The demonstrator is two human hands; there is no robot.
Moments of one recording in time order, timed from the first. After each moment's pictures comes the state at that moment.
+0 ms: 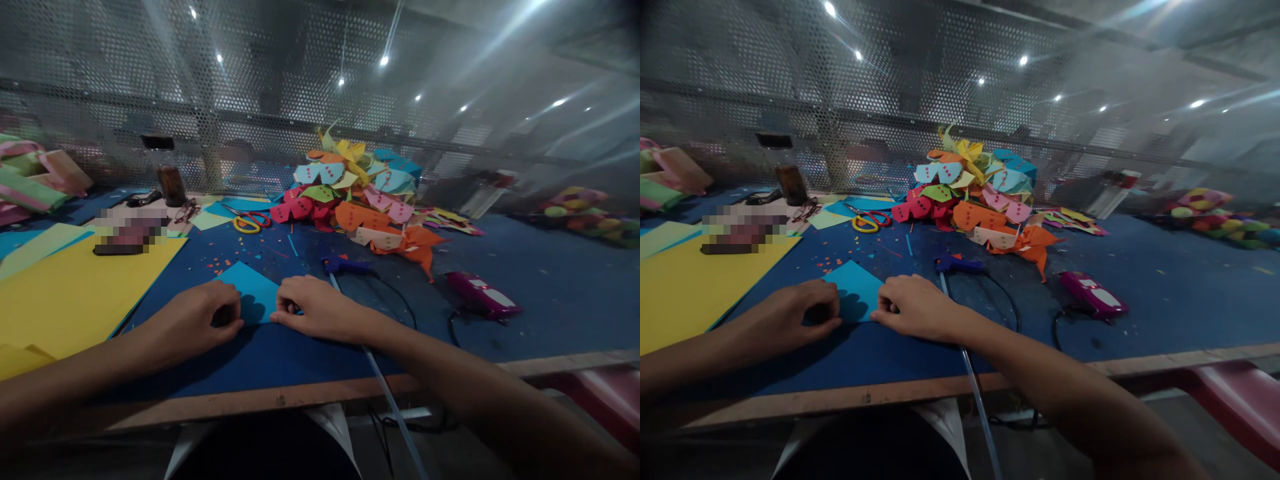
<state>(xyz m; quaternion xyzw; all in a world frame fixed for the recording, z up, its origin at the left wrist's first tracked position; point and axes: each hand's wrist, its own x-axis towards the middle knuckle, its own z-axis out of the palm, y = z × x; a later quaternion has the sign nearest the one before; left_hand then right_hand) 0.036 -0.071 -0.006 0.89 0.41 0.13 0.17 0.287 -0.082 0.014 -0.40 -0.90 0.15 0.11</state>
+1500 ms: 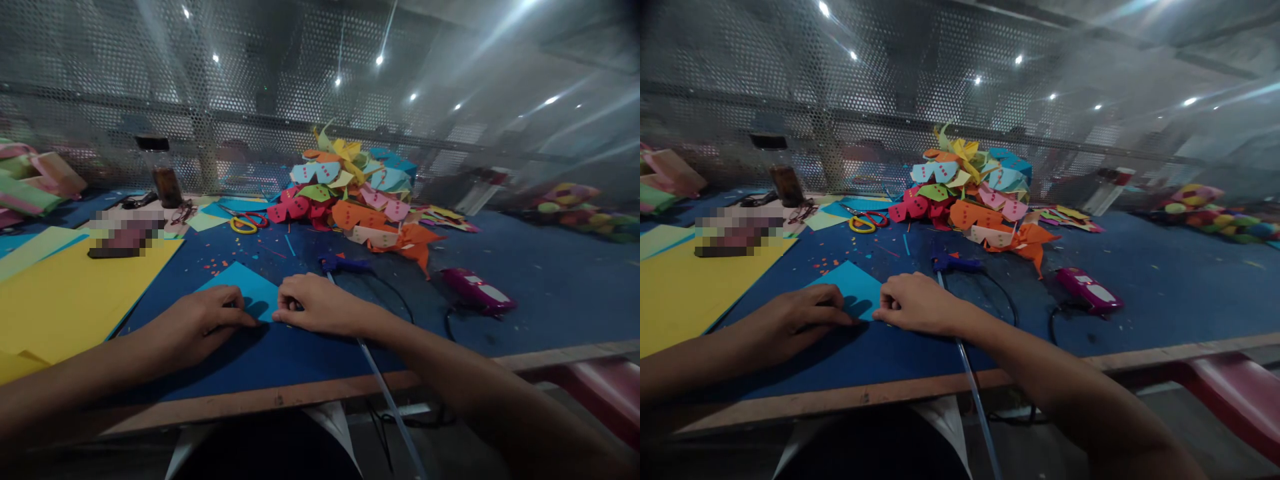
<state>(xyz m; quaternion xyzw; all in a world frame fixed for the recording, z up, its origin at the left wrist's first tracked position) 0.029 -0.068 -0.013 0.95 0.24 0.17 0.14 0.290 -0.081 0.023 -0.42 -0.89 0.16 0.08</state>
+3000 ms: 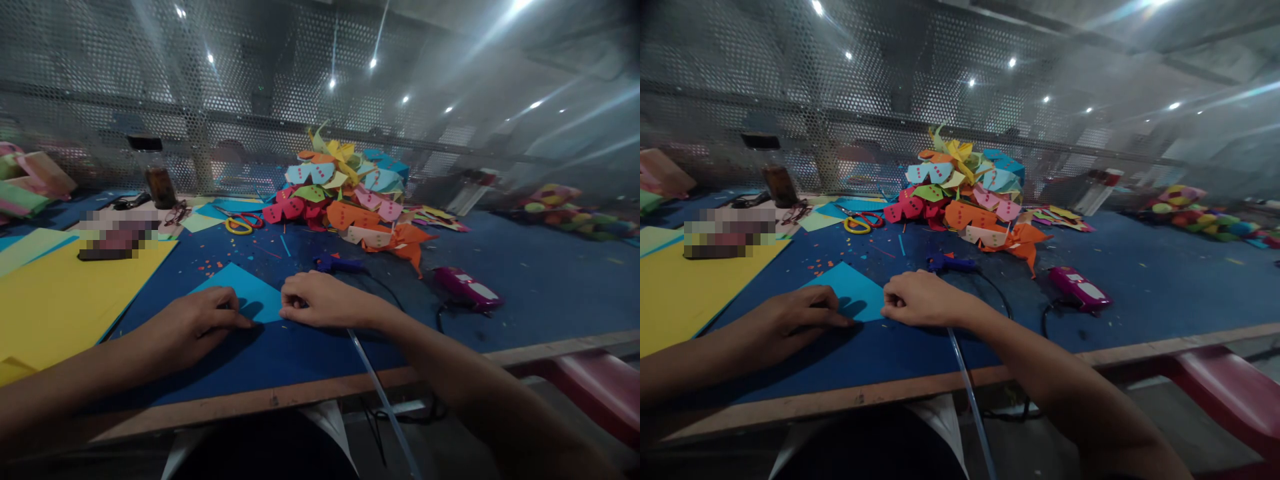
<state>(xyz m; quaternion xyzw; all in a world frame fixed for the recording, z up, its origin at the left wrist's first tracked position) 0.026 -0.066 -0.018 0.95 0.22 0.18 0.14 0.304 -0.080 0.032 -0.41 -0.90 0.14 0.04</state>
